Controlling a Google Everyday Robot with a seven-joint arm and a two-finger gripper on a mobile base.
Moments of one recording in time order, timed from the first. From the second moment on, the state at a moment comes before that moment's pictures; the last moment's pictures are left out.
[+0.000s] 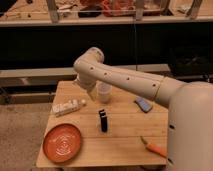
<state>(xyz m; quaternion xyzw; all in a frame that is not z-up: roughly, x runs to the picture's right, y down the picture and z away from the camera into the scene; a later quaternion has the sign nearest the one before) -0.111 0.021 0.787 -0.17 -0.20 -0.39 0.88</state>
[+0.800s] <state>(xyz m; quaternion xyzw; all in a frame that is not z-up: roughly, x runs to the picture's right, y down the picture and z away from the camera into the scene) -0.153 0.053 0.823 -0.18 -0.22 -0.39 0.88</state>
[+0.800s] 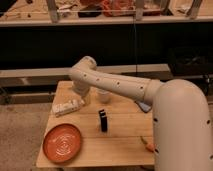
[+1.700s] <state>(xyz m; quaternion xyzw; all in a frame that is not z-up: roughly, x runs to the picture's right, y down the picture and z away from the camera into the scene) -0.183 0.083 0.851 -0.22 -0.25 -0.36 0.87</state>
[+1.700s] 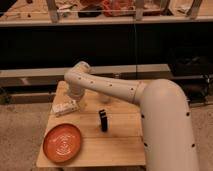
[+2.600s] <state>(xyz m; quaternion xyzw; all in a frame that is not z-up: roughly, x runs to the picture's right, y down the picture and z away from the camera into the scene) -0.185 0.100 0.886 -0.27 -0.27 -0.32 0.87</state>
